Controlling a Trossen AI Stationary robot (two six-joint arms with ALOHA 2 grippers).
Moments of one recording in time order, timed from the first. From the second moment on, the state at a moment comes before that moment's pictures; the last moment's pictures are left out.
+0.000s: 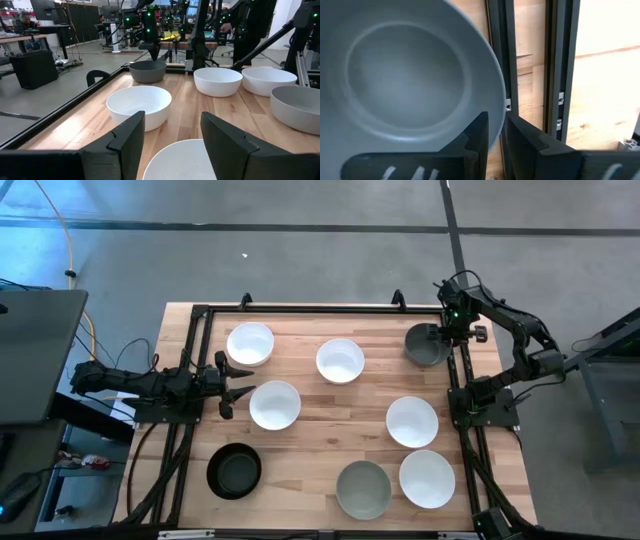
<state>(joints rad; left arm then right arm) -0.03 0.13 0.02 0.04 -0.36 0.01 -1.25 1.42 0.90 -1.12 0.07 0.44</state>
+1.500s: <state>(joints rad) -0.03 0.13 0.02 0.04 -0.37 0.04 -1.26 1.53 0.91 -1.13 0.05 0.45</state>
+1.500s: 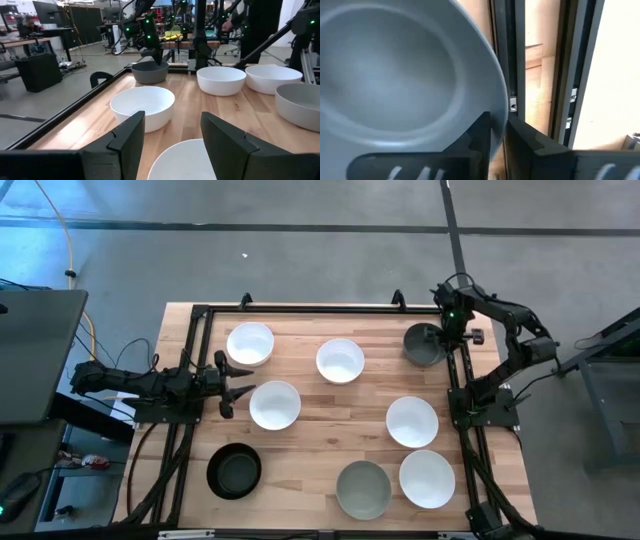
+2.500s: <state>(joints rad) -0.03 0.13 0.02 0.04 -0.37 0.04 -1.23 1.51 0.95 -1.10 0.04 0.45</state>
